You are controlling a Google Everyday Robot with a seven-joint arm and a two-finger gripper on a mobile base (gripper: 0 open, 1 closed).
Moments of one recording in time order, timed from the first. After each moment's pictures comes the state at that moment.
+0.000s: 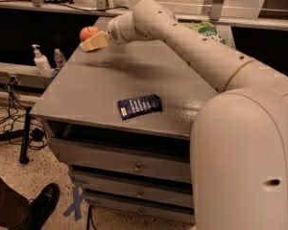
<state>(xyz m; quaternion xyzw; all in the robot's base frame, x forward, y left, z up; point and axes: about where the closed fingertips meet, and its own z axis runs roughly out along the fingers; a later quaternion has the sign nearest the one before) 0.824 0.137 0.881 -0.39 0.75 0.22 0.49</state>
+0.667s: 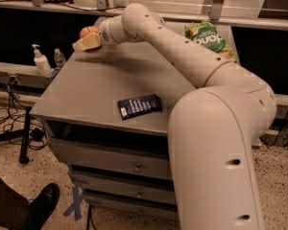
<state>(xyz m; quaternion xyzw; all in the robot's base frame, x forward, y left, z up) 0.849 0.175 0.865 -0.38 0.75 0.24 0.49</state>
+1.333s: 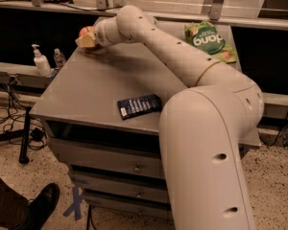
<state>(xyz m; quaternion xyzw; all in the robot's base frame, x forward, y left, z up) 0.858 0.193 0.856 -0.38 0.75 0.24 0.49</state>
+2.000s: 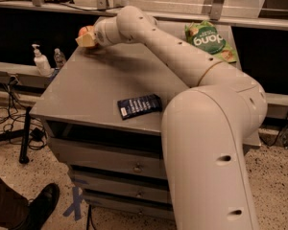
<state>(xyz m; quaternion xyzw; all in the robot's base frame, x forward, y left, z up) 0.856 0.191 0.860 -0.37 0.75 0.25 0.50</state>
